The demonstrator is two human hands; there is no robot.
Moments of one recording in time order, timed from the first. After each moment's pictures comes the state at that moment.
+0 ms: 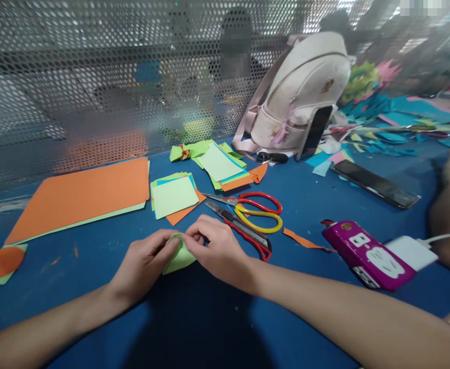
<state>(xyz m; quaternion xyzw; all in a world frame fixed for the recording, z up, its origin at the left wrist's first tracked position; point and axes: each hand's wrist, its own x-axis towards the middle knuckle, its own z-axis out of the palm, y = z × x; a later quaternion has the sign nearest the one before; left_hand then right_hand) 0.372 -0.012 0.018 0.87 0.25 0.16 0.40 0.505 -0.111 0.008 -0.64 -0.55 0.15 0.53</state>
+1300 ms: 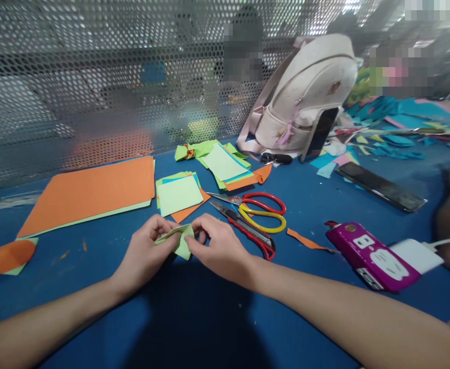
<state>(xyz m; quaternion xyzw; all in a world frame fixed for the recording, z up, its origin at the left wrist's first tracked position) 0.374 -0.007 0.014 0.78 0.31 0.23 0.50 0.501 -0.109 0.007 -0.69 -0.53 0.18 0.47</state>
